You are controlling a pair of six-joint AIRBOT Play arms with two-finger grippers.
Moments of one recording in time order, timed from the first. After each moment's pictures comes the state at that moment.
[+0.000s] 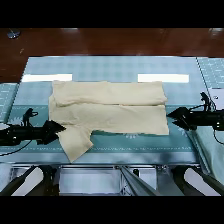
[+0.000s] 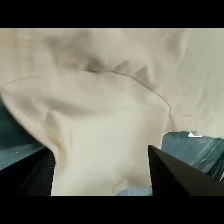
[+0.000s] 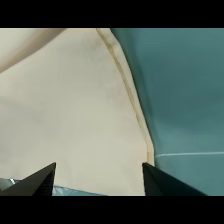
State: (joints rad) left arm 0.51 -1.04 0.34 0.85 -1.19 -1.19; right arm -0.49 -1.09 0.58 -0.83 1.18 1.24
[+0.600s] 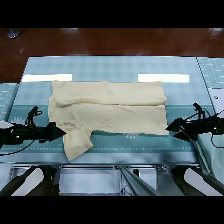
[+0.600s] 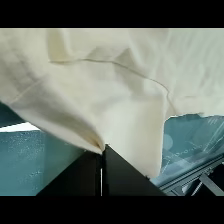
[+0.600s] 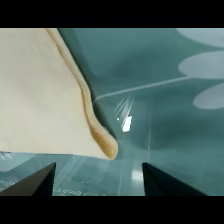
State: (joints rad) left arm 0.45 -1.03 0.35 0.79 -1.21 -1.10; right arm -0.44 -1.12 0.54 -1.05 1.26 1.37
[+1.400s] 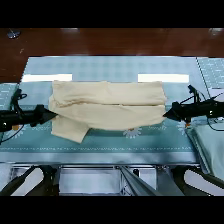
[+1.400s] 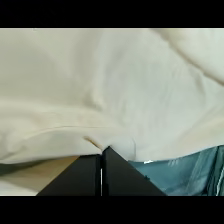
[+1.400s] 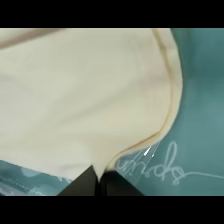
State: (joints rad) left arm 0.50 -1.04 0.58 0.68 -1.20 -1.10; right arm -0.32 -1.24 0.77 -0.88 1.25 1.28
